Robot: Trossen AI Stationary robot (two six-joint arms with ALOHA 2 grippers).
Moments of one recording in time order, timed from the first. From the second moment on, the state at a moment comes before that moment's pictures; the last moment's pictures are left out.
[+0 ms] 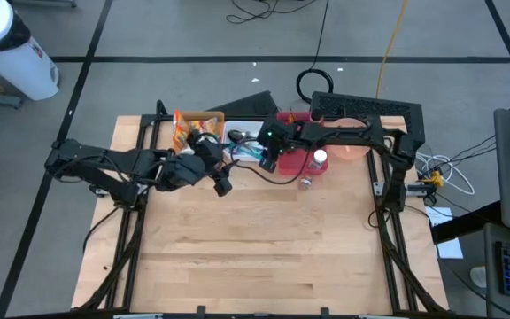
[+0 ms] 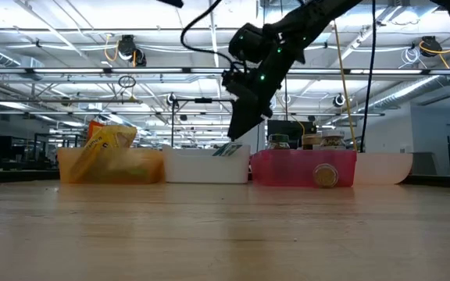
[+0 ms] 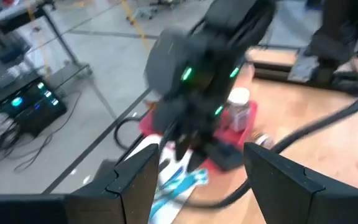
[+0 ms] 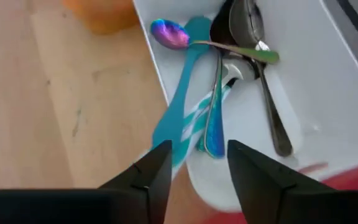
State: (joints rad) left arm -0.17 1.30 1.31 -0.52 -0.73 -0.18; right arm -0.36 1.87 1.38 -0.42 0.02 0.02
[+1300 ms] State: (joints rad) left arm -0.08 1.77 1.04 0.69 -0.18 0.02; right arm 0.11 0.94 0.02 1.02 0.02 0.02
